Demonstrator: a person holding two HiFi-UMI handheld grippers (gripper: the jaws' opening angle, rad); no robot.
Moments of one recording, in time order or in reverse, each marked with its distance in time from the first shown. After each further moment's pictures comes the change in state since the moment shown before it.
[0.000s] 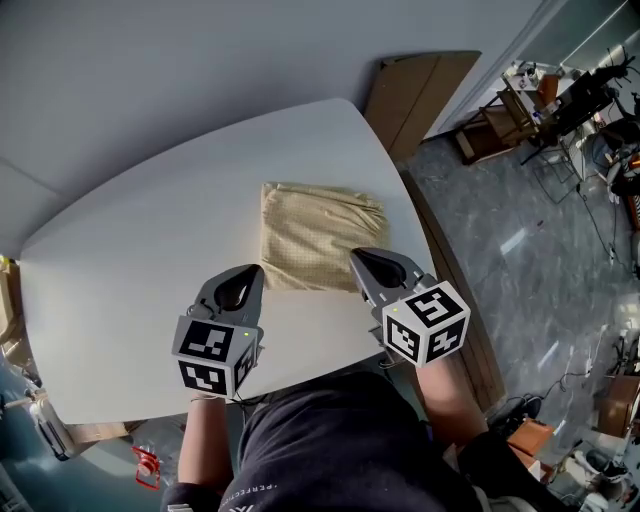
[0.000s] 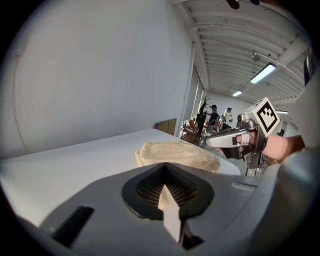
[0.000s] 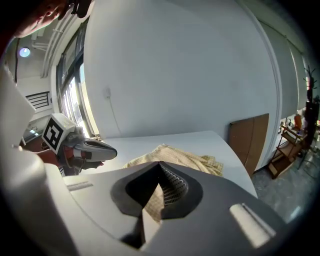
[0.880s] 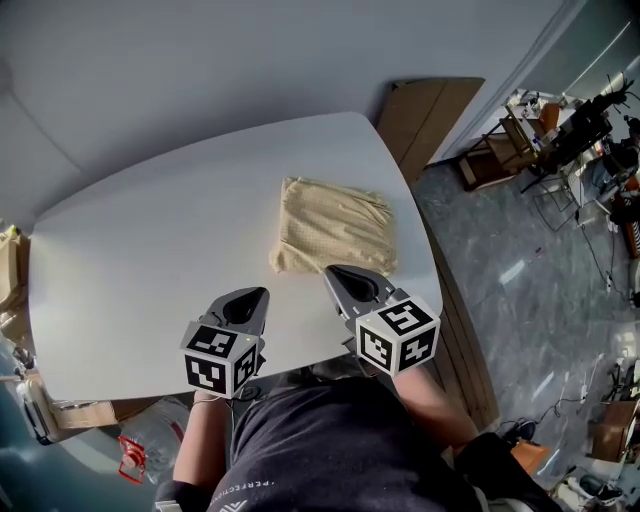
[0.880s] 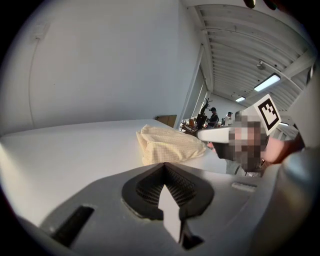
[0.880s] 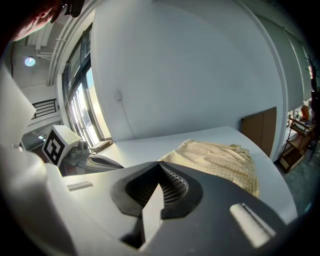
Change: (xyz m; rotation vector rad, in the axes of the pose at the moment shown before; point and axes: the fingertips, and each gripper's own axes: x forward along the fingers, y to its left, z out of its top) left arm -0.047 -0.019 -0.063 -0.106 0.043 -0.025; right arm -0.004 0.081 -0.021 0.035 -0.029 0.090
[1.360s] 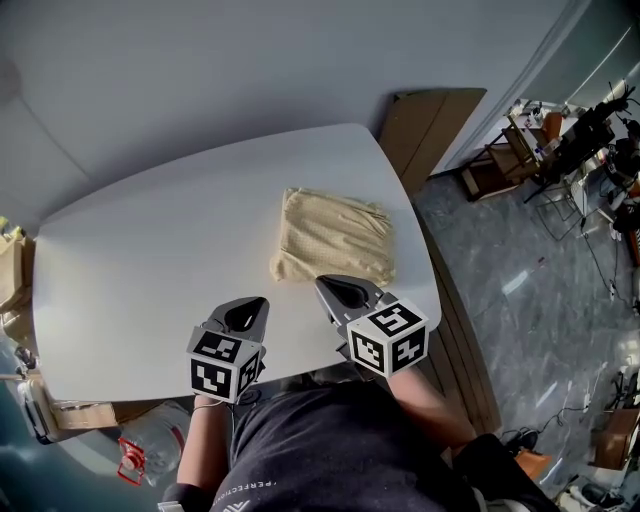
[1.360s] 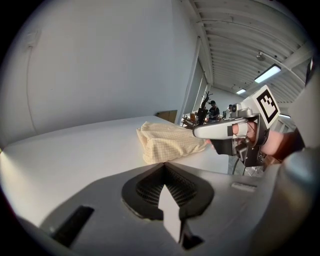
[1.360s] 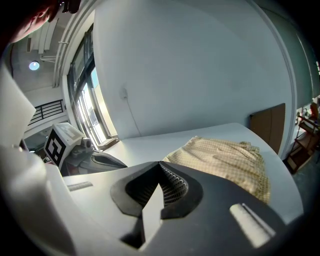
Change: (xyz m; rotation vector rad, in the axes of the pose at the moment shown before) left arm -0.001 -0.002 -0.005 0.048 0.051 0.035; right arm 0.008 0.010 -0.005 -0.016 0.036 0.077
